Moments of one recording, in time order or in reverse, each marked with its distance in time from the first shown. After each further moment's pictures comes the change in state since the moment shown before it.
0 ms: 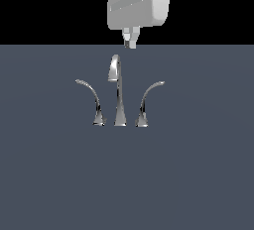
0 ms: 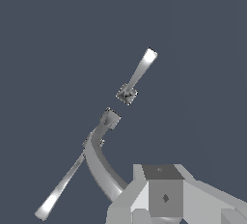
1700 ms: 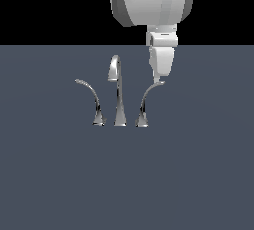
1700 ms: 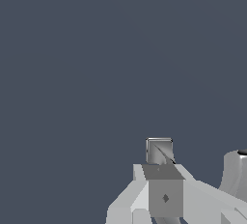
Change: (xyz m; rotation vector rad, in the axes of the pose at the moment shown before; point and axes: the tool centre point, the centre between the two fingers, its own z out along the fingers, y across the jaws) arm 0.127 -0.025 0.119 -0.016 -0.002 0.594
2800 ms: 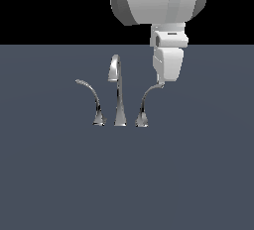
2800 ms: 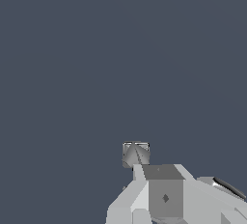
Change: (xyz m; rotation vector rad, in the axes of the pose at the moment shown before) arm 0.008 0.045 0.000 0.019 0.000 -0.006
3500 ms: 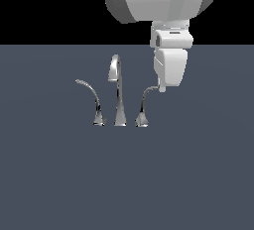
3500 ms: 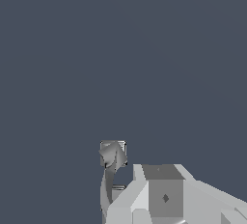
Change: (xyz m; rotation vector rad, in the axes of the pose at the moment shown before) arm -0.004 0.040 -0.001 -0.011 0.003 0.020
